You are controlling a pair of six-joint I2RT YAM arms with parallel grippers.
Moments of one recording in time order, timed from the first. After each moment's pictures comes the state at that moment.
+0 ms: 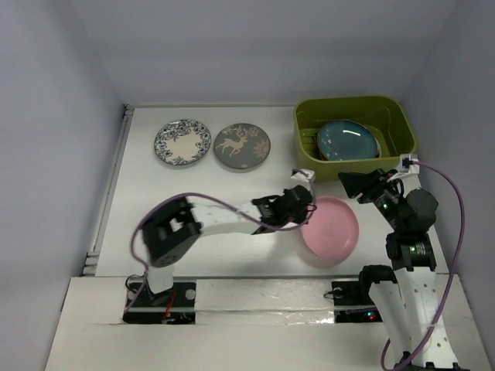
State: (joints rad) left arm -1.15 1.89 1.23 -0.01 -0.29 -0.66; right arm -0.02 0.48 0.58 -0.08 -0.46 0.60
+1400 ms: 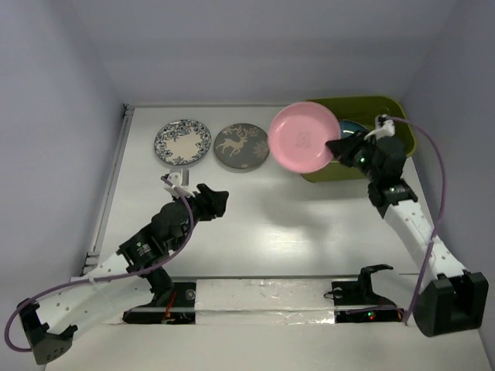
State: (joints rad) left arm -0.91 0.61 0.57 -0.18 -0.49 -0.68; right arm 0.18 1.04 0.81 0.07 -0.20 0.67
